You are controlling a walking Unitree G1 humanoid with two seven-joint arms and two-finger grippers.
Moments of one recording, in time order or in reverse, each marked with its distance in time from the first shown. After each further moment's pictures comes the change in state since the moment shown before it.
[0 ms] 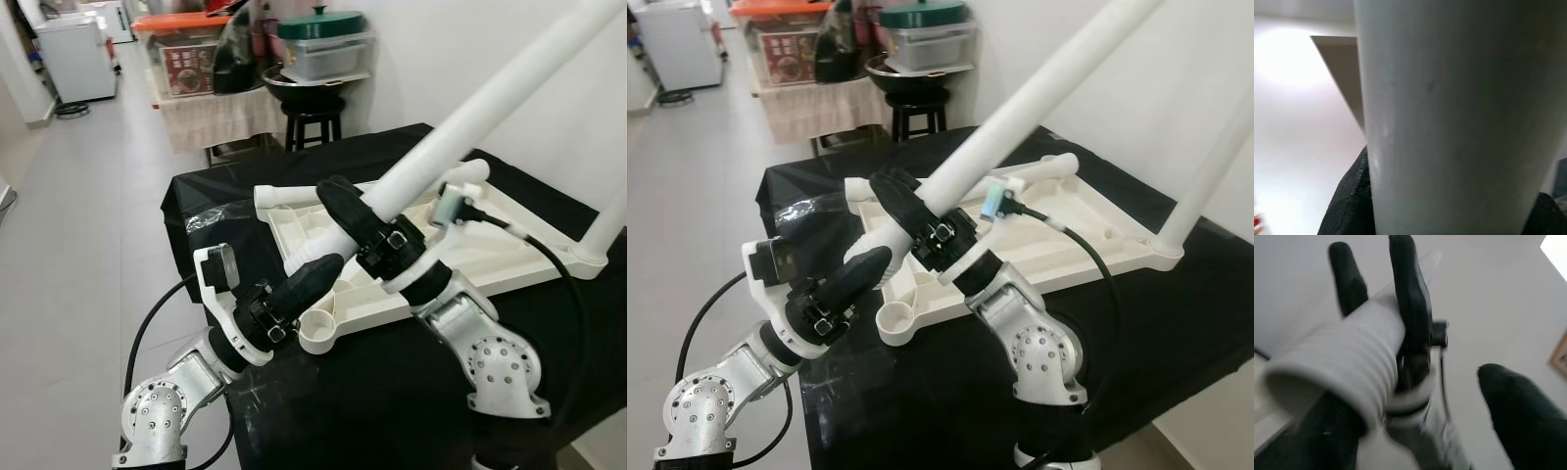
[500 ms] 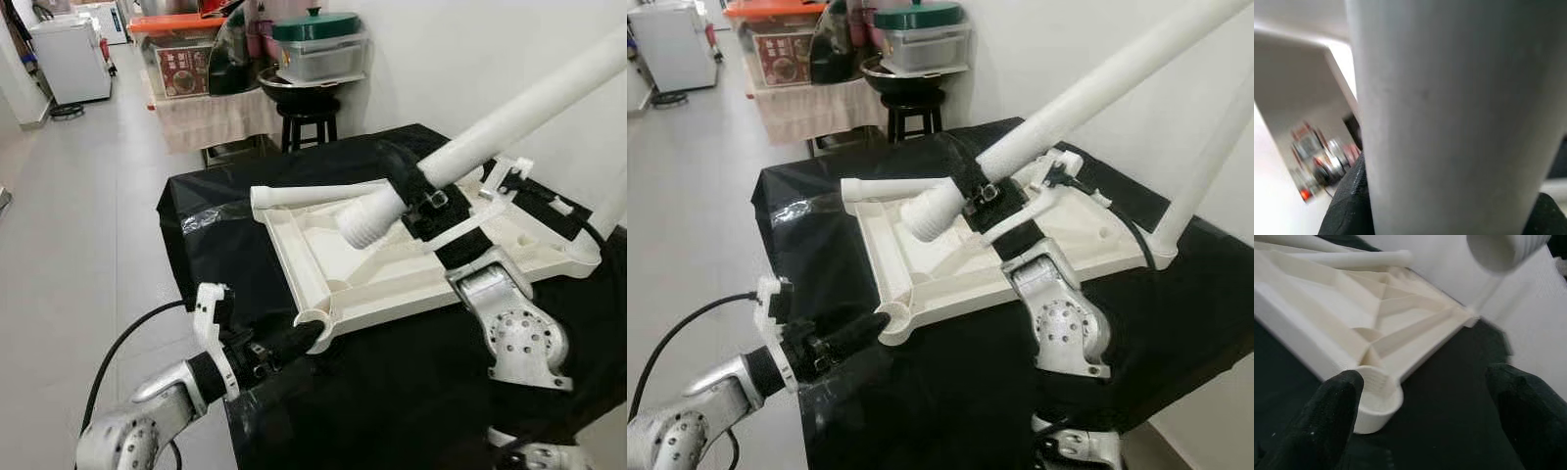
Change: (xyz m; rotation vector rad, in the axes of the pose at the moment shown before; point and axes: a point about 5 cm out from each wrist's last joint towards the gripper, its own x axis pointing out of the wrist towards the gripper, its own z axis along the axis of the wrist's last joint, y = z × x) left arm -0.044 0.030 -0.016 0.328 0.260 0.627; right arm -0.015 -0.027 0.021 -0.255 0.001 -0.218
